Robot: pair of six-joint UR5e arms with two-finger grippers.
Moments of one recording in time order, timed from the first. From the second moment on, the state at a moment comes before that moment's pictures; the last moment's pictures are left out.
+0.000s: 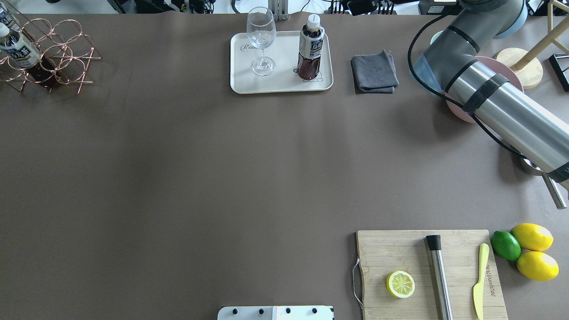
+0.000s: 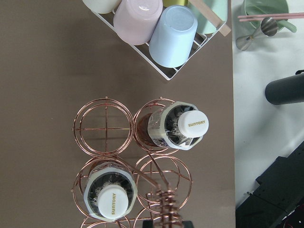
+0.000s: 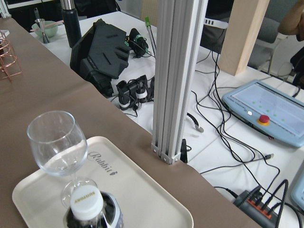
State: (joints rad) left arm -1.53 -2.19 -1.18 -1.62 -2.27 -1.75; right arm 1.04 -0.81 1.14 -0.45 2.04 0.42
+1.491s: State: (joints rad) left arm -1.56 -1.72 -1.75 -1.44 -2.35 -1.03; right arm 1.31 -1.60 1.84 -1.61 2.37 0.01
